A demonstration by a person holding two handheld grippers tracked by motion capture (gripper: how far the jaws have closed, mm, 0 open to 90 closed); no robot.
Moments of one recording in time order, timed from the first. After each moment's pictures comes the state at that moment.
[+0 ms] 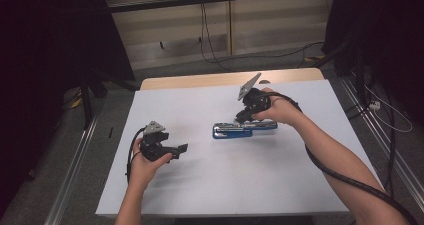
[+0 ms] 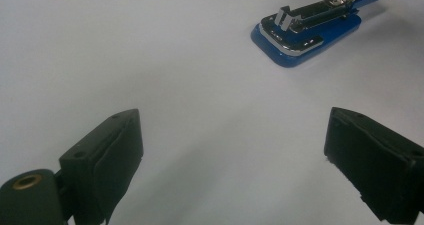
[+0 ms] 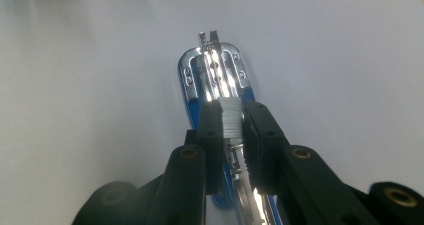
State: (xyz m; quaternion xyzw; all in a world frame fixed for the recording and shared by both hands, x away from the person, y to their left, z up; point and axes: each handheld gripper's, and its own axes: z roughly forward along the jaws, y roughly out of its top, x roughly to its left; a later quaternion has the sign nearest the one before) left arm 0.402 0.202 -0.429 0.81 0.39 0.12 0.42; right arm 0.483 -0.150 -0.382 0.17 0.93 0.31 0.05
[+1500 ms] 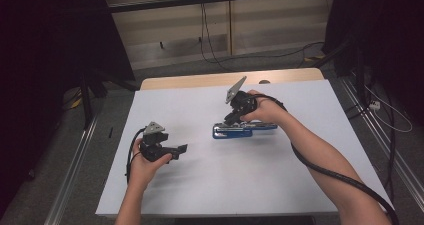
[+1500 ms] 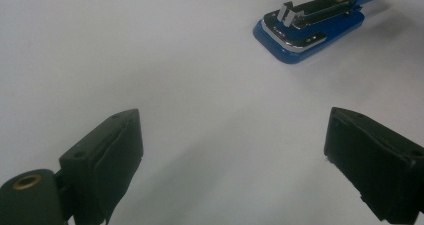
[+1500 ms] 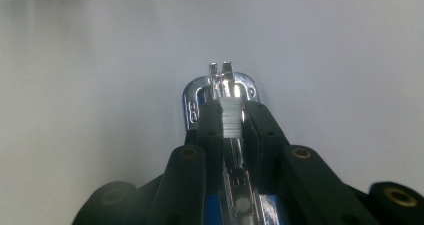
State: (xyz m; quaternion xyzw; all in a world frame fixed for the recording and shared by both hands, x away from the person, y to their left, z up) left arm 0.402 0.203 -0.430 0.81 0.39 0.12 0.41; right arm 0.499 -0.117 -0.401 0.13 0.94 0.32 0.03
